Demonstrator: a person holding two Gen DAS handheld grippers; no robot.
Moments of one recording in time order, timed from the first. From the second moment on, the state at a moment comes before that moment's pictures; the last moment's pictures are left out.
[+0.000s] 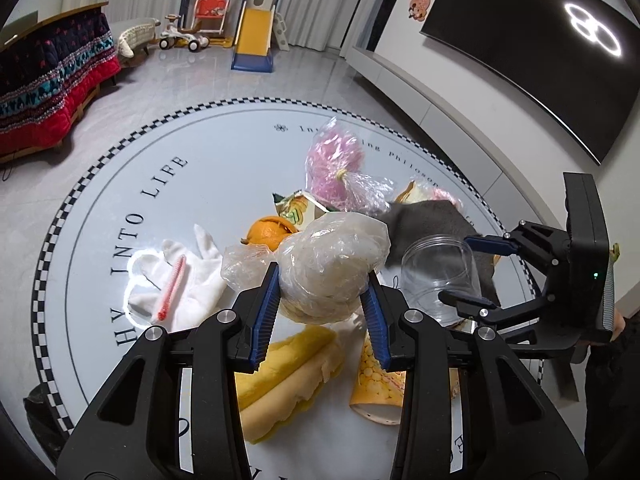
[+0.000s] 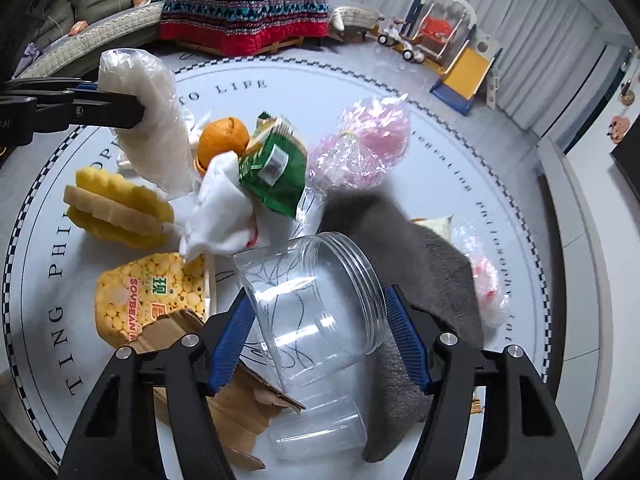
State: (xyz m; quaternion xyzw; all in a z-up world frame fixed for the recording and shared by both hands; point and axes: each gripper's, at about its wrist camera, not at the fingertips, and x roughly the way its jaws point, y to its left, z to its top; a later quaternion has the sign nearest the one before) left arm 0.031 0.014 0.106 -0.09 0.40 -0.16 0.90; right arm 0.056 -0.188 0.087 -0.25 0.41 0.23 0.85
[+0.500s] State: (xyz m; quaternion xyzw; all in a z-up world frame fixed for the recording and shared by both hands) left arm -0.045 0.047 0.146 -0.08 0.36 -0.13 0.92; right arm -0.014 -0.168 0.159 -0.20 0.36 0.25 0.88
